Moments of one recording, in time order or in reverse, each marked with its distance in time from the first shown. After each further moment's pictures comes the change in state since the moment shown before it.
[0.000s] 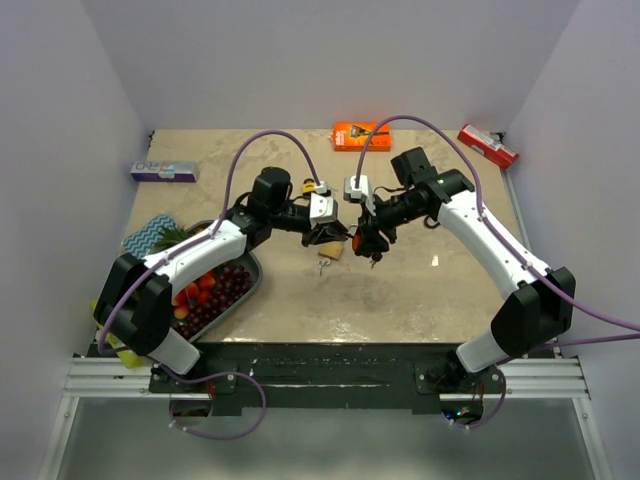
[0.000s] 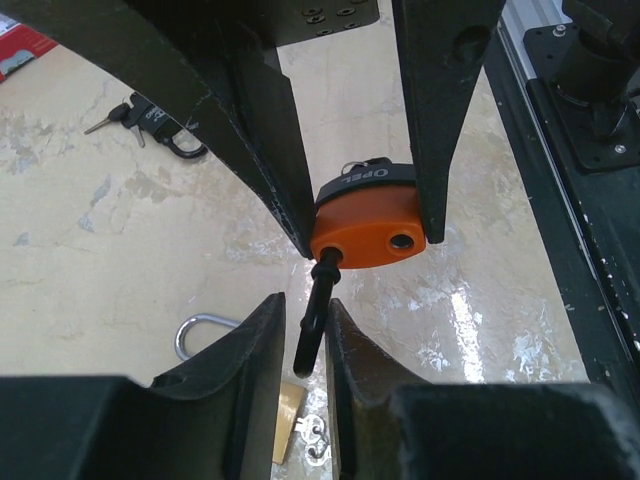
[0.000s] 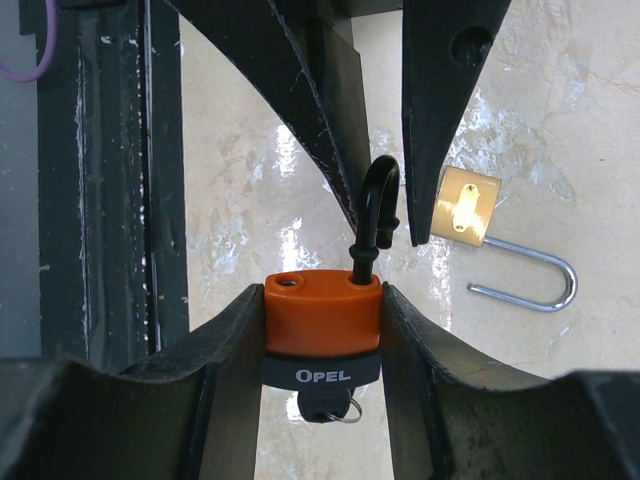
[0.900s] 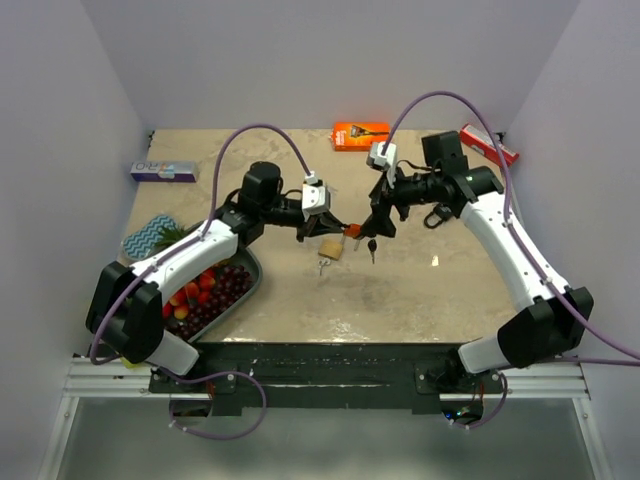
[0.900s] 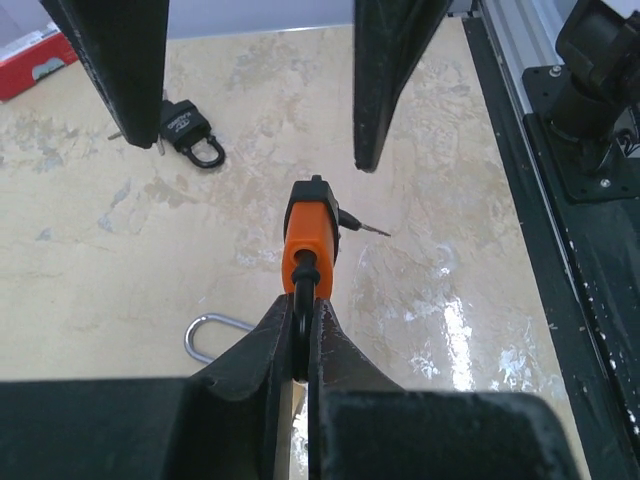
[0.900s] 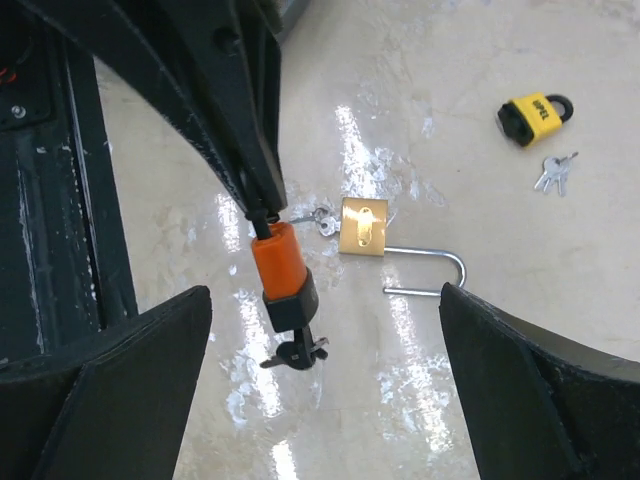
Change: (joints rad) left arm 0.030 -0.051 0.002 0.001 0.005 -0.081; right arm -0.114 -0.061 0.034 0.183 0.008 0.237
